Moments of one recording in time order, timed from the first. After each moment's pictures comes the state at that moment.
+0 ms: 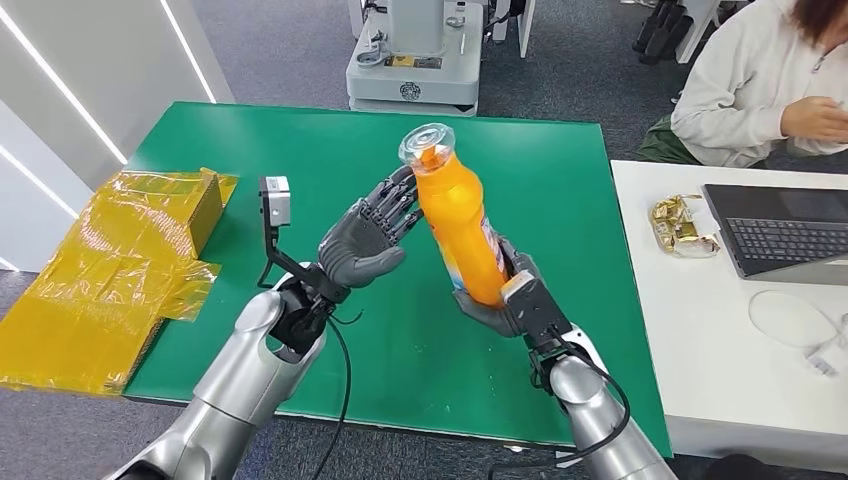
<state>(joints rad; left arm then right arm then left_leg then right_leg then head) -0.49 -0.06 -0.46 -1.26 0.64 -0.47 -0.14 -0.48 -0.02 0.41 -0.95 0.14 -0.02 -0.42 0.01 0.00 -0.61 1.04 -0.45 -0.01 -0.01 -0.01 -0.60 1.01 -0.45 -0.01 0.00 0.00</state>
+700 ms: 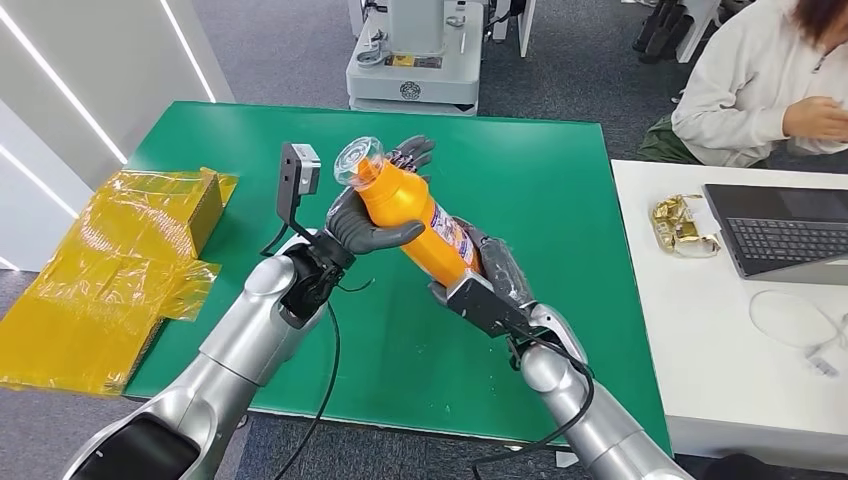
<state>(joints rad) -0.65 -0.04 -0.53 -1.11 0.50 -0.37 -0.20 -0.59 0.01 0.58 -0.86 0.32 -0.17 -0.37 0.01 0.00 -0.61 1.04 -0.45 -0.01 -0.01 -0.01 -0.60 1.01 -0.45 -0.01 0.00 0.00</state>
